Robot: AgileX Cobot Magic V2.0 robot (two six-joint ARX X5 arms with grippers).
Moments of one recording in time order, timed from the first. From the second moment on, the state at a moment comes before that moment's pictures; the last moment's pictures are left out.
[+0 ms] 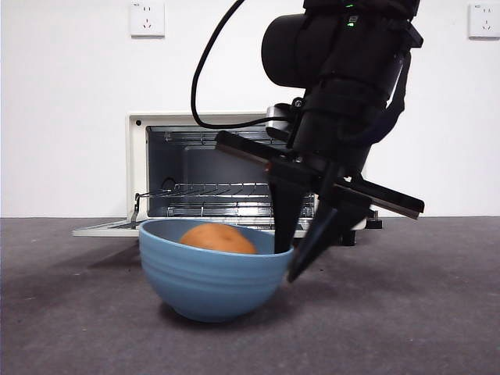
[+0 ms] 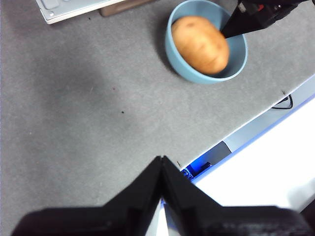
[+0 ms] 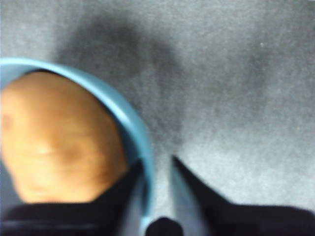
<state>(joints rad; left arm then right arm) -0.40 0.74 0.96 -1.21 0.21 -0.01 0.73 1.72 1.11 -0.63 -0.19 0.62</state>
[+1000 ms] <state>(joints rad) -0.40 0.74 0.96 -1.19 0.21 -0.06 0.67 2.05 2.00 -1.11 -0.10 0.79</state>
